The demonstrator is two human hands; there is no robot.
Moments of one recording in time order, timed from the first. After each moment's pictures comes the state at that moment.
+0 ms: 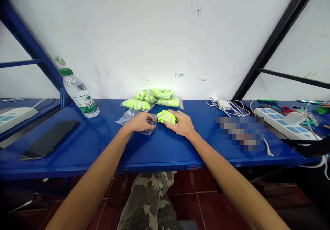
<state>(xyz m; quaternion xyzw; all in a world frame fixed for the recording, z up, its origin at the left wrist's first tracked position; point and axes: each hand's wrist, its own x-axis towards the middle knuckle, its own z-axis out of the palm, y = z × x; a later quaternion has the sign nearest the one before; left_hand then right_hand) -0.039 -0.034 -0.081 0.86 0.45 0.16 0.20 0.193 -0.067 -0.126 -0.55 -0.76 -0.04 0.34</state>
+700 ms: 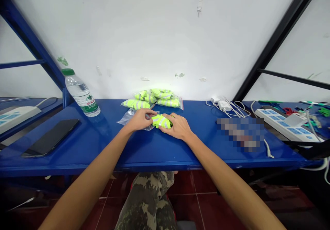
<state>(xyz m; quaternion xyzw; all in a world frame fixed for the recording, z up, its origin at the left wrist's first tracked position) -0.033 -0.031 -0.087 0.83 0.43 0.31 0.18 0.183 -0.072 -0.126 -0.50 -0.81 -0.07 0.29</state>
